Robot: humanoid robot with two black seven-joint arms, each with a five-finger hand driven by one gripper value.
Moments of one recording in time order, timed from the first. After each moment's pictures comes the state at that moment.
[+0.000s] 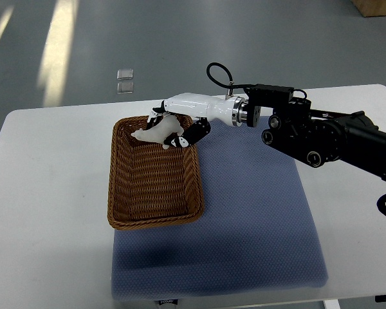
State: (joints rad) left arm -0.04 0.00 -0.16 -0.16 0.04 -0.02 0.06; right arm 1.13 -0.11 0.20 0.76 -1.40 0.08 0.53
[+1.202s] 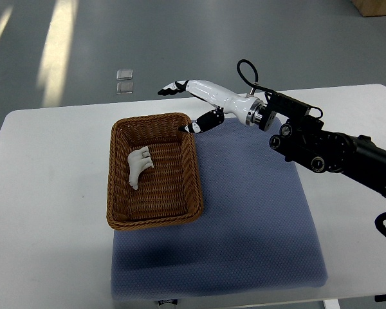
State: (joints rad) left arm -0.04 0.00 -0.16 -0.16 0.04 -0.02 0.06; right arm 0.98 -0.12 0.38 0.70 -1.22 -0.07 0.53
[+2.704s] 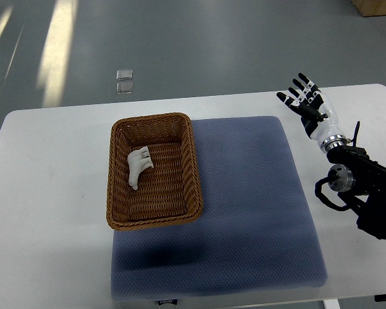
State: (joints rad) left arm -0.04 0.00 -0.16 -0.16 0.04 -0.02 0.06; right arm 0.69 -0.20 0.63 0.59 -0.13 0.06 0.54
